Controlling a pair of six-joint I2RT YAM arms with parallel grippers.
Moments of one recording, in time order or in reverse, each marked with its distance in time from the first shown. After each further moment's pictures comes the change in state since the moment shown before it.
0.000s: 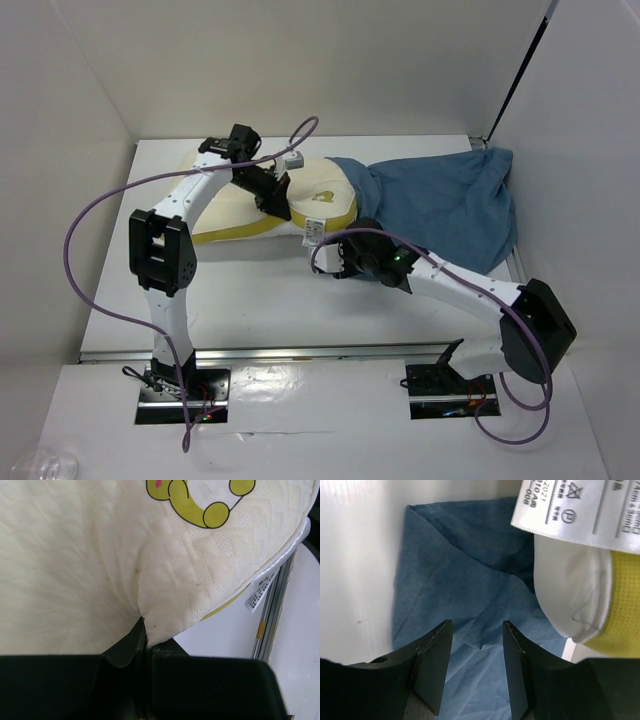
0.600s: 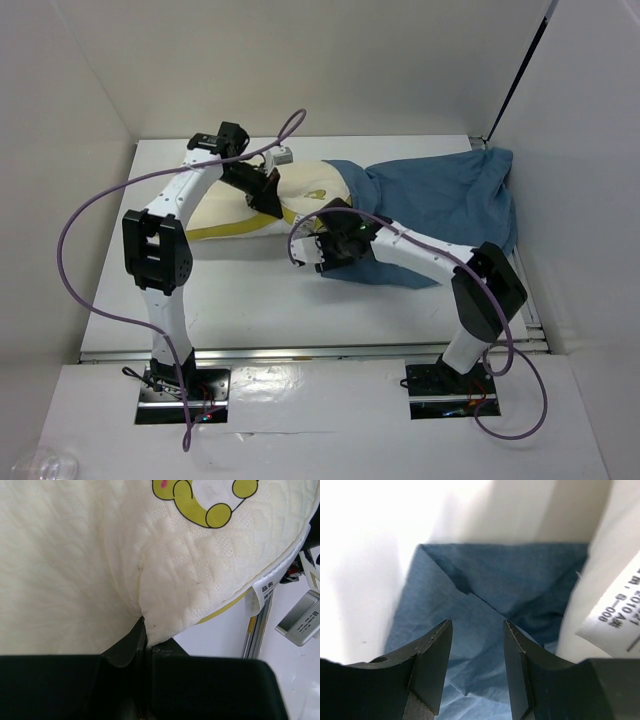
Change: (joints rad) left arm 0.052 0.000 0.029 -0.087 0.047 0.040; right arm -0.003 0.312 0.317 -0.230 -0.128 -0.071
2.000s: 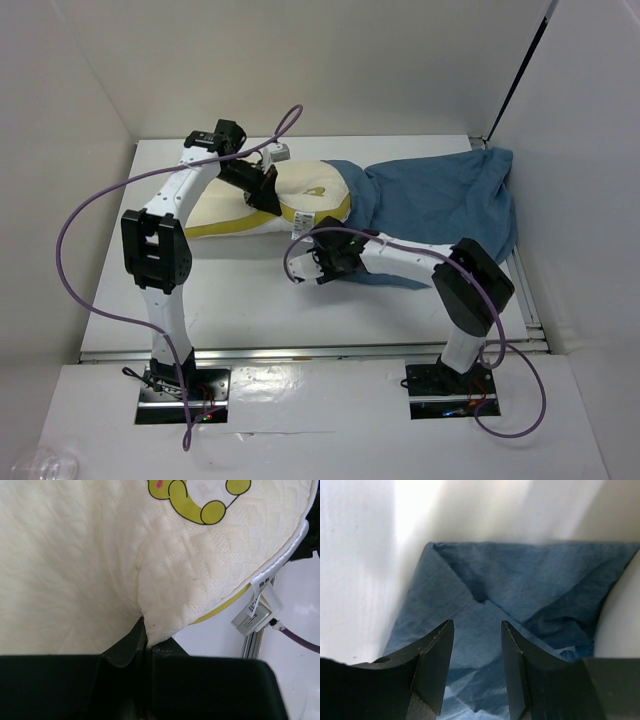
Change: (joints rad) left arm 0.020 0.009 0.029 -0.023 0.024 0.016; right arm 0.055 0.076 -0.084 0.091 0.137 -0.050
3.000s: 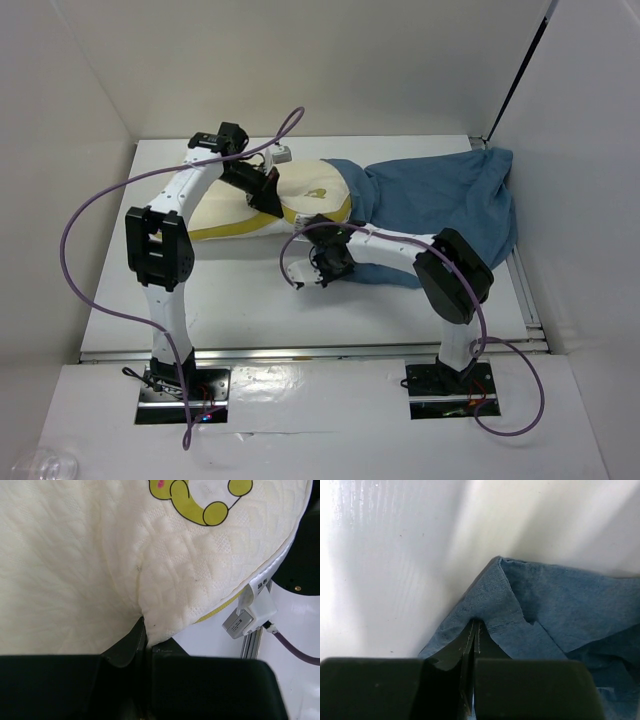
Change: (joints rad) left arm -0.002 0.031 0.000 0.002 0.014 0.002; right arm -0.015 0.135 0.150 -0.248 -0.107 -0.015
